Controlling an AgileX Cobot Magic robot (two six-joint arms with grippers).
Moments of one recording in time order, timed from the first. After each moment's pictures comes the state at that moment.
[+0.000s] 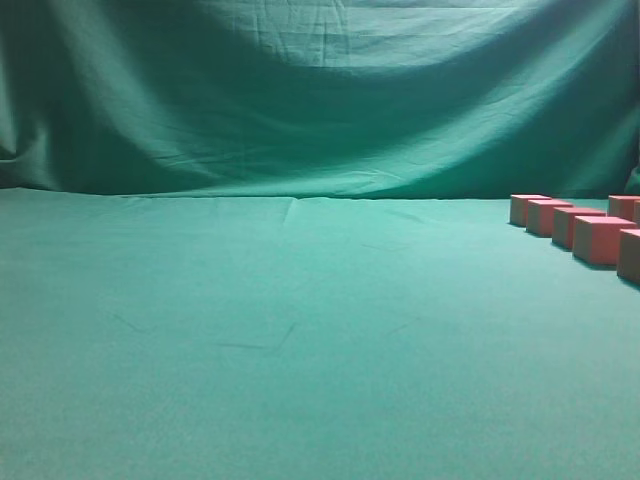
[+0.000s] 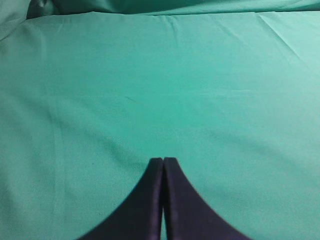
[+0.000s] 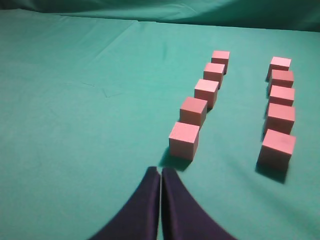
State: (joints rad) left arm -0.01 -0.01 0.02 0.02 0.35 0.01; right arm 0.30 -0.01 0.02 0.13 0.40 -0.10
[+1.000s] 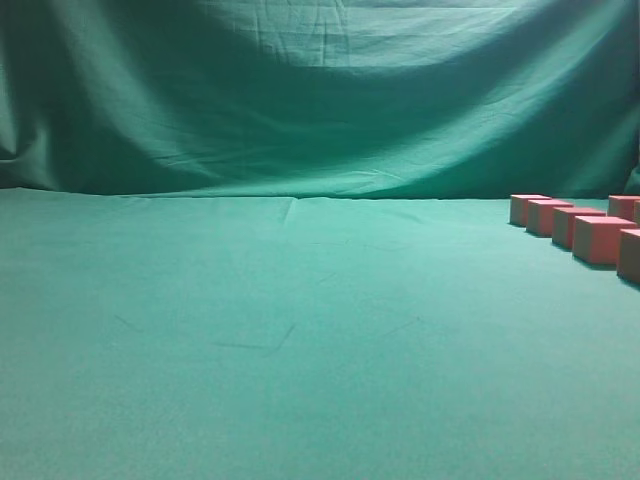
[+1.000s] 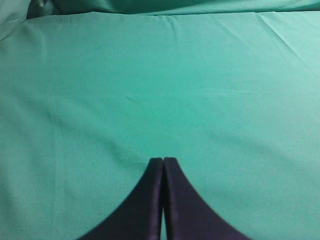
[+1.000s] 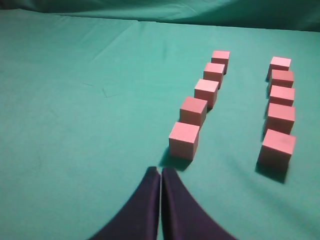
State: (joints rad) left arm -0.01 -0.01 0.02 0.02 0.35 0.01; right arm 0.30 -0.01 0.02 0.13 0.40 -0.10
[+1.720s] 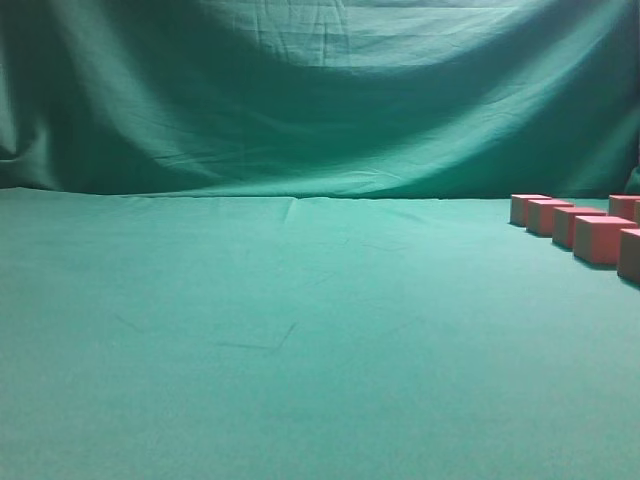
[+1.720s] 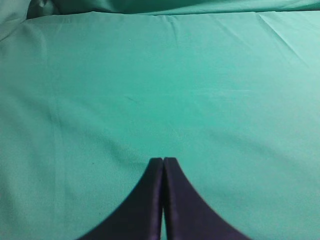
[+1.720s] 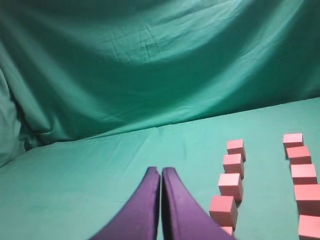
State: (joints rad) left arm -0.01 -0.01 0.02 0.02 0.35 0.01; right arm 0.32 -0.01 0.03 0.39 0.05 -0.09
